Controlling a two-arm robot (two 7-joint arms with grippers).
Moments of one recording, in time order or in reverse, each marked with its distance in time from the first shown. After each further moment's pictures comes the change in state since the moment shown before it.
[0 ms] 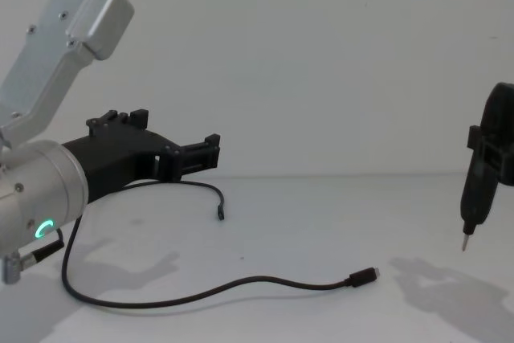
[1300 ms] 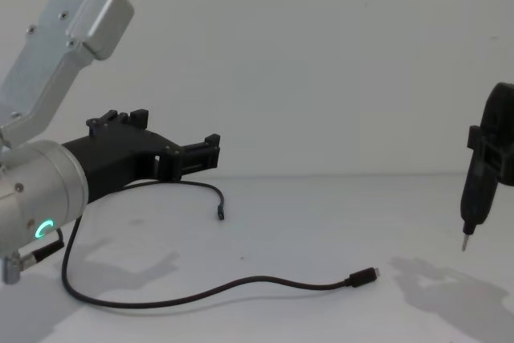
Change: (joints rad) left arm 0.000 0.000 0.000 0.000 0.000 0.000 0.000; right arm 0.000 0.000 0.000 0.000 0.000 0.000 0.000
